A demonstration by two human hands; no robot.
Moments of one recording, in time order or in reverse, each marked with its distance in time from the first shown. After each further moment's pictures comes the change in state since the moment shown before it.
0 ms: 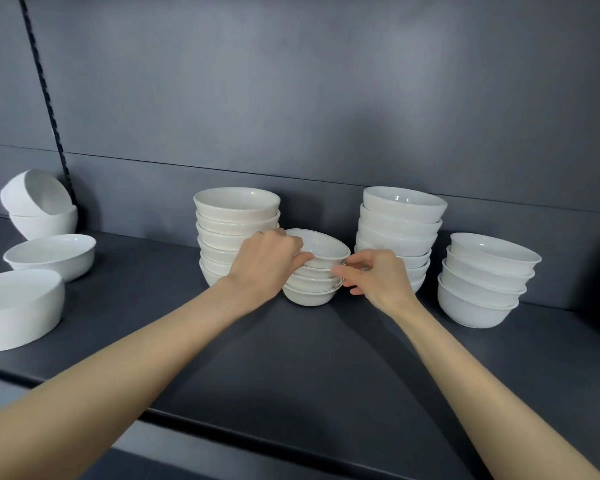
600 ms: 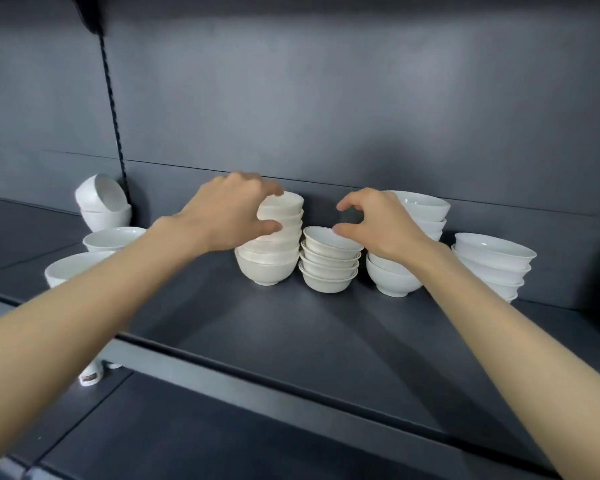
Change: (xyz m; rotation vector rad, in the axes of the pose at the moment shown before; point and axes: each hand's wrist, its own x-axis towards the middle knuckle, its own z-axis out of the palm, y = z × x) left_hand -0.048 -0.021 -0.128 0.081 -0.019 -0.033; right_hand -0.029 -0.098 -0.024 -0.585 -0.063 -0.409
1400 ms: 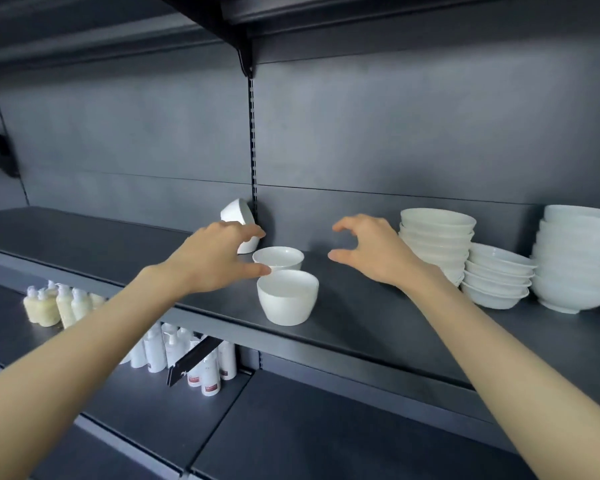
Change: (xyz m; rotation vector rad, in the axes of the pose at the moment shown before) left_hand -0.148 -0.280 -0.046 -0.137 -0.136 -0.186; right_hand 0.041 -0.259 0.144 0.069 -0.099 -0.023
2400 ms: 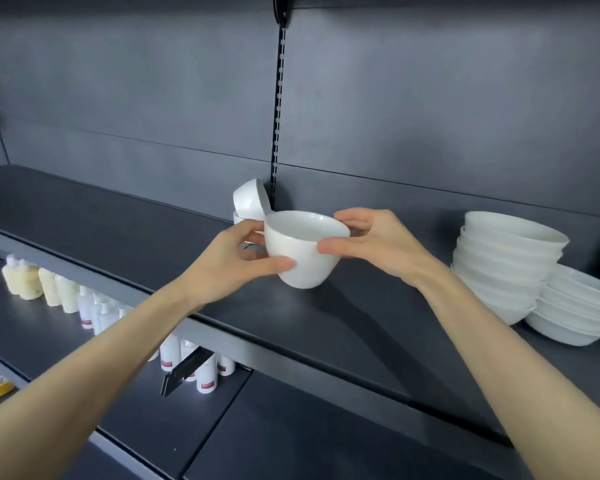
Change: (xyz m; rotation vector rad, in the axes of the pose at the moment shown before) left_hand 0.045 -0.077 0.065 -1.019 0.032 -0.098; right_hand 0.080 -0.013 0.058 0.588 -0.178 0.001
